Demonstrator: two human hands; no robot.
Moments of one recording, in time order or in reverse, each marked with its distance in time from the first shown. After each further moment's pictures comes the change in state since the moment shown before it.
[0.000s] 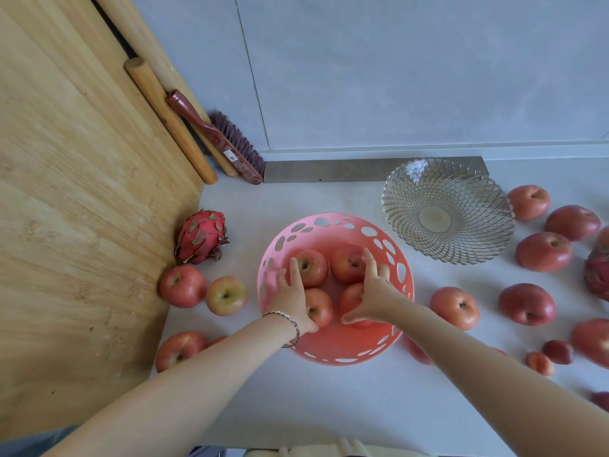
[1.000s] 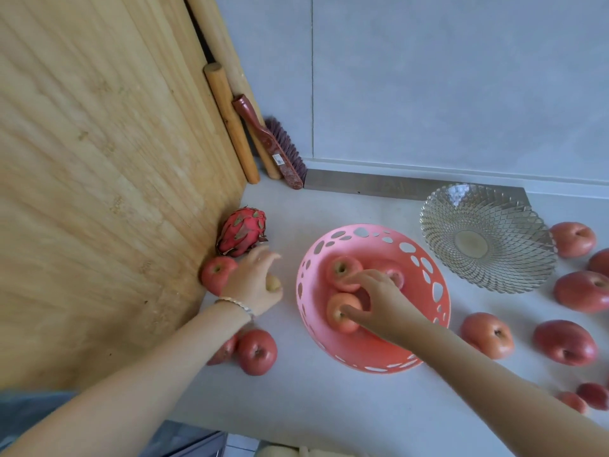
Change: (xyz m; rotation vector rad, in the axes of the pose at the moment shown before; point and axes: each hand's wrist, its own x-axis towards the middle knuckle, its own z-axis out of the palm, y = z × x) left_hand -0.021 -0.098 -0.070 -0.169 0.402 0.180; right_hand -0.042 -0.073 0.000 -0.109 0.086 -0.393
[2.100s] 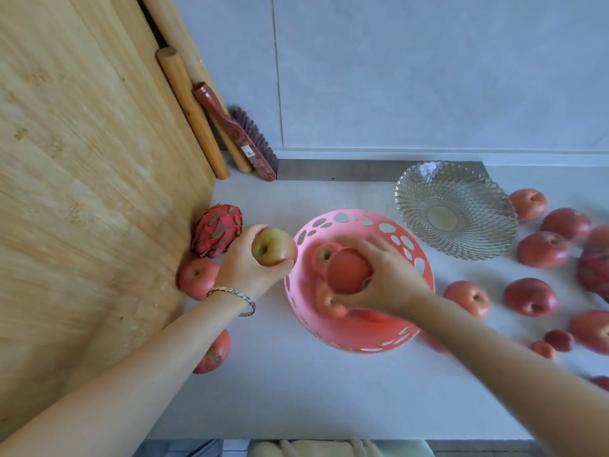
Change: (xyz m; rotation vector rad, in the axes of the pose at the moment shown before) left_hand 0.006 0.025 -0.016 -0.500 0.062 -0.155; right_hand -0.012 -0.019 -0.019 0.037 0.259 0.035
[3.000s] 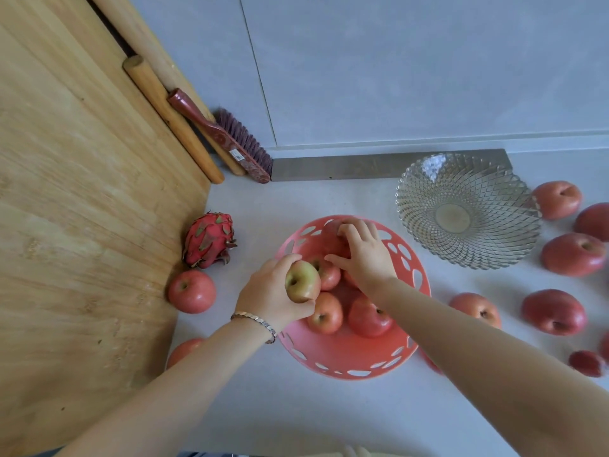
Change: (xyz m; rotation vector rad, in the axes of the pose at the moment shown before) left_hand -0.004 0.021 0.061 0.437 -0.210 0.005; right_hand 0.082 0.075 0.039 -0.057 0.137 -0.075
